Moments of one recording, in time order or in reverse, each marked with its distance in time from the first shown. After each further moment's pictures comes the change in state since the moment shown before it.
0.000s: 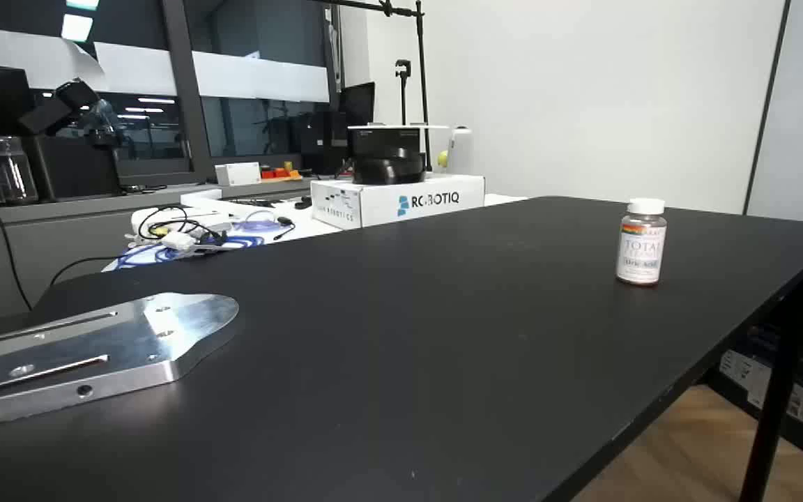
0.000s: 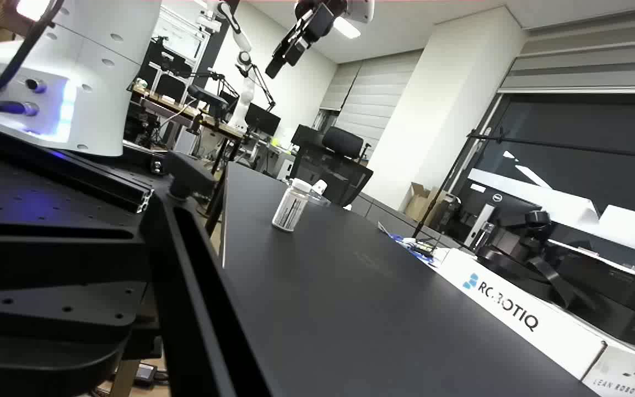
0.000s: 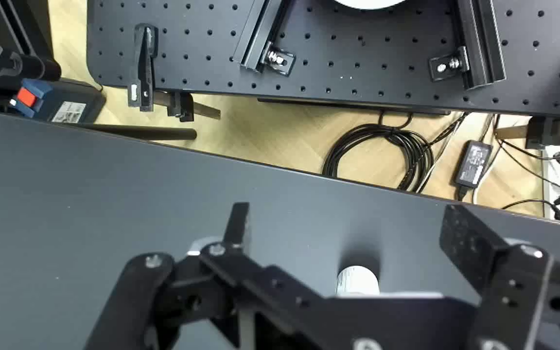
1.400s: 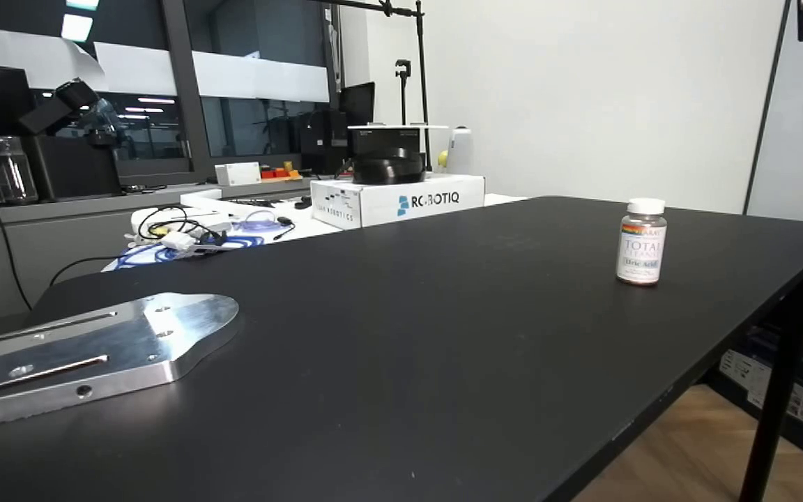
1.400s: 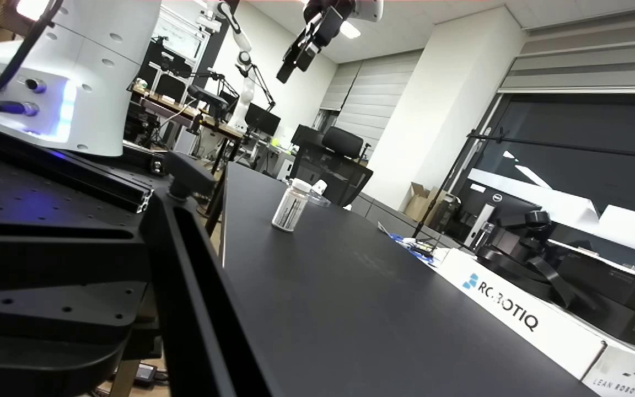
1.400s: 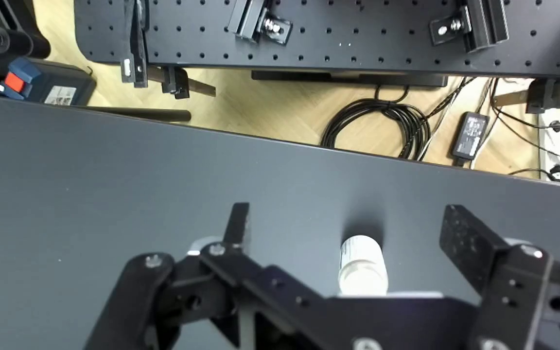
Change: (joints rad) arm -0.016 0.025 -0.022 0.013 -0.004 0.066 0.005
